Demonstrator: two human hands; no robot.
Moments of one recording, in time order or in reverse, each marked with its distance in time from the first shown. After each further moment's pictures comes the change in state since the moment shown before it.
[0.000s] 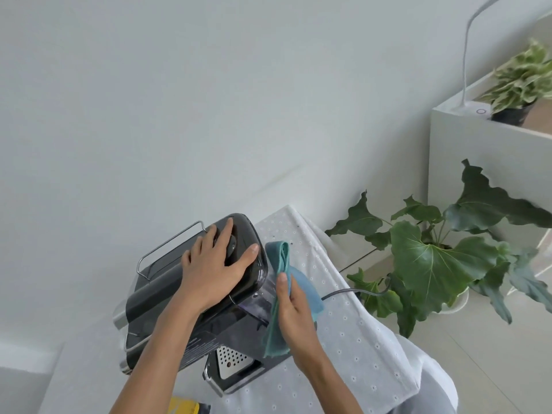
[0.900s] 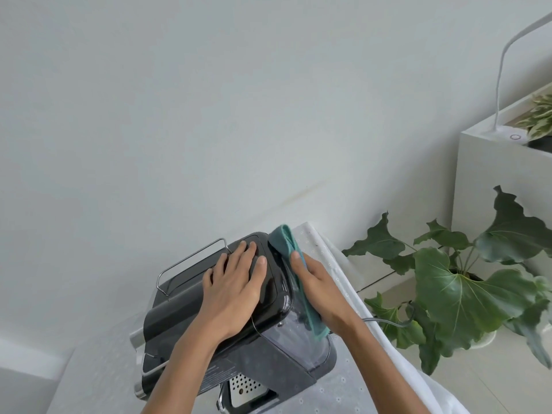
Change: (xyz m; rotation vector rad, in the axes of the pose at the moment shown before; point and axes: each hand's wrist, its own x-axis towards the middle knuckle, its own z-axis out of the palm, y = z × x) left_hand -0.007 -0.002 -0.005 -0.147 -0.037 0.023; right_hand 0.059 -0.074 -0.015 -0.229 -0.294 -0.162
